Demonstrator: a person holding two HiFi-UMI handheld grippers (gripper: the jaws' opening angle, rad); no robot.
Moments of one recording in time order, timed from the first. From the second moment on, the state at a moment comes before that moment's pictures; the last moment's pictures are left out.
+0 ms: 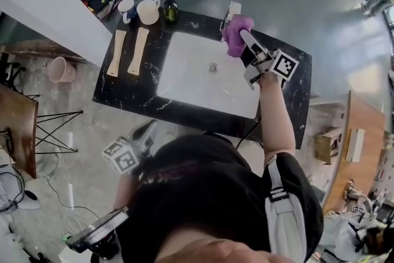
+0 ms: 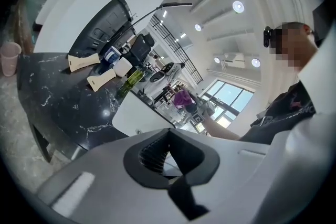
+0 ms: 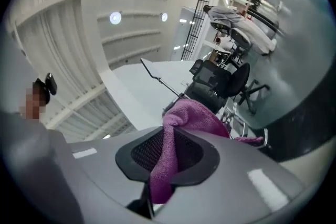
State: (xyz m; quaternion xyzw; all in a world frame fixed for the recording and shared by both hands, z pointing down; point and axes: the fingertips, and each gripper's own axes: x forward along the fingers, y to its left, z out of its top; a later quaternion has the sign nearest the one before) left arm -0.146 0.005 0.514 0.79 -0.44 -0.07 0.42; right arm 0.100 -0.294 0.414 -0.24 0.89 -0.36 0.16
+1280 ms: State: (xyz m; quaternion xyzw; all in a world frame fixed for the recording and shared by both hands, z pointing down) left arm -0.121 -0.002 0.526 0.79 -0.41 -0.05 0.45; right arm 0.089 -0.306 0.516 -0.33 0.87 -0.35 -0.11
